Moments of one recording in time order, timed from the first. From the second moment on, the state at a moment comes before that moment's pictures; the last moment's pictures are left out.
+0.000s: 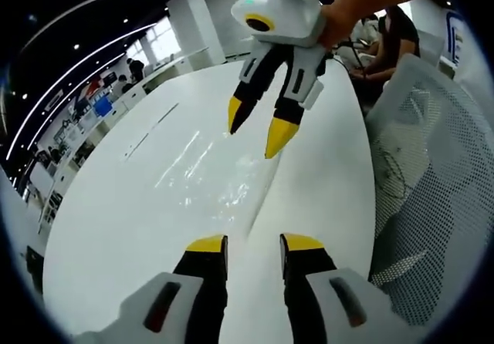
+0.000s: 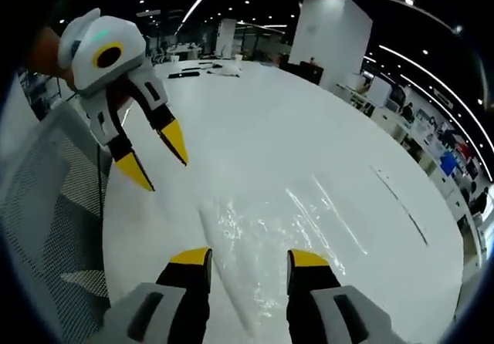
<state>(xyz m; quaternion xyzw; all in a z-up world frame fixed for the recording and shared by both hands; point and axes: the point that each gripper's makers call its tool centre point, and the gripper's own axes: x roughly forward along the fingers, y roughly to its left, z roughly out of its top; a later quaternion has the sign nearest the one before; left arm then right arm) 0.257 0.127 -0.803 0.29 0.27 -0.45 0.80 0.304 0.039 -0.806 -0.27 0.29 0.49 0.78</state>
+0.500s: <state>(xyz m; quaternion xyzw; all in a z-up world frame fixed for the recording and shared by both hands) 0.257 0.134 -0.805 0.25 0.30 -0.43 0.82 0.294 0.029 -0.802 -0.20 0.28 0.46 0.82</state>
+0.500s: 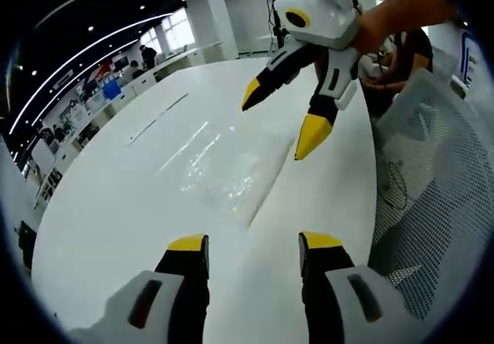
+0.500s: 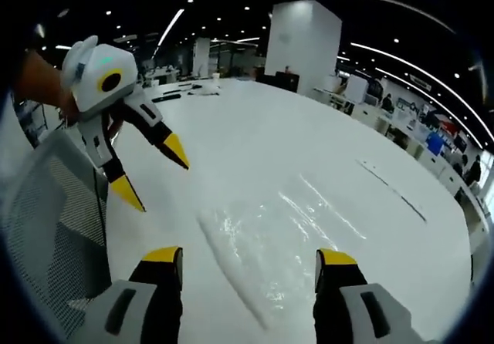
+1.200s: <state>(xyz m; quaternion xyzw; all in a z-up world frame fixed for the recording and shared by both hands) 0.244 0.142 -0.802 0.18 0.31 -0.39 0.85 0.276 0.014 -0.779 -0.06 0.26 0.40 0.88</state>
